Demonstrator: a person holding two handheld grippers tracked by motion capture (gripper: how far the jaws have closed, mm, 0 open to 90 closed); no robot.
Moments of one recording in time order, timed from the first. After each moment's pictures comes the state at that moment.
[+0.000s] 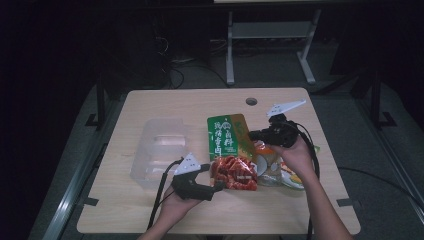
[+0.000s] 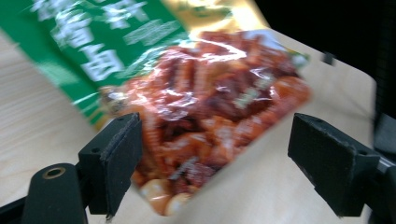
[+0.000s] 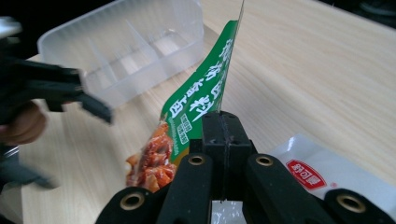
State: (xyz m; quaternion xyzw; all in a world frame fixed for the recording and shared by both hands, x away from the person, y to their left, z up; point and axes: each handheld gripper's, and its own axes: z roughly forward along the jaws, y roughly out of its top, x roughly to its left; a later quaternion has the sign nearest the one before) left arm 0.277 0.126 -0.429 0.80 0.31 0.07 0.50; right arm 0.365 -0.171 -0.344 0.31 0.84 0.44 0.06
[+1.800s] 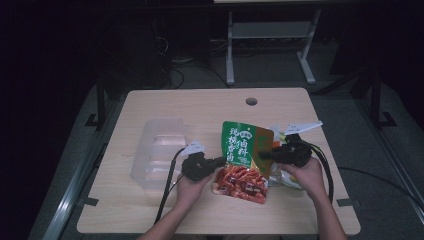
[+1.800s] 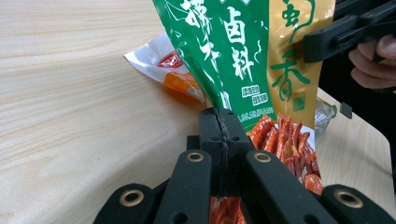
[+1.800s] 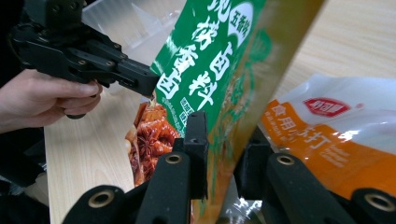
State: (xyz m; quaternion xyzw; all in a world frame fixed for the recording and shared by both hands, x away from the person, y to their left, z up) left arm 0.319 0.110 -0.442 0.76 0.38 0.03 0.53; right arm 0.342 -0.210 -0.399 0.35 0.81 0.47 -0.01
